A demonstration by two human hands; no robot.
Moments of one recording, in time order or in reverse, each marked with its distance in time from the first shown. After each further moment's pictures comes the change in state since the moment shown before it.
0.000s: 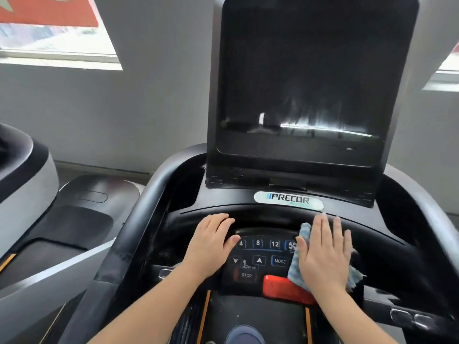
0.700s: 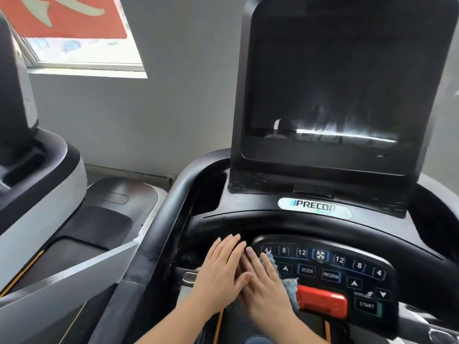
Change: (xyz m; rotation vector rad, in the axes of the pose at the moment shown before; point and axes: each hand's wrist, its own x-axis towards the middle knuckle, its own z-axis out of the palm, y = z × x) left_hand -0.065 -0.014 -0.005 0.044 -0.094 0.014; right_hand -0.071 -0.131 0.042 0.007 -0.174 -0.790
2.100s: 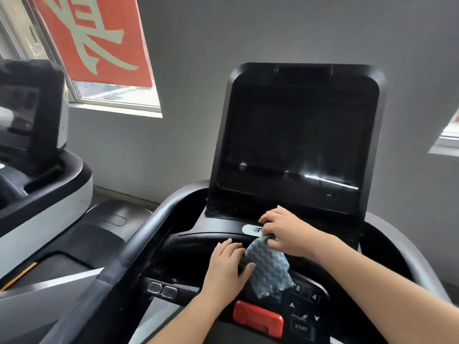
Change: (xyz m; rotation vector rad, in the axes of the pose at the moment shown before) left_hand 0.082 0.130 -0.002 -0.087 0.374 -0.170; right_hand 0.036 0.224 -0.175 0.117 -0.193 -0.215
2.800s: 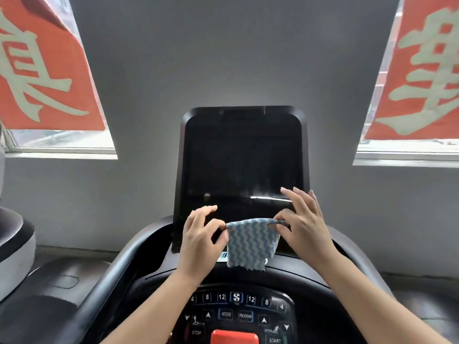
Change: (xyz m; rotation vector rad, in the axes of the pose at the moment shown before) left_hand 0.107 0.067 -0.097 -0.205 0.217 0.178; right_hand -0.106 0.003 -0.068 -0.029 0.752 0.464
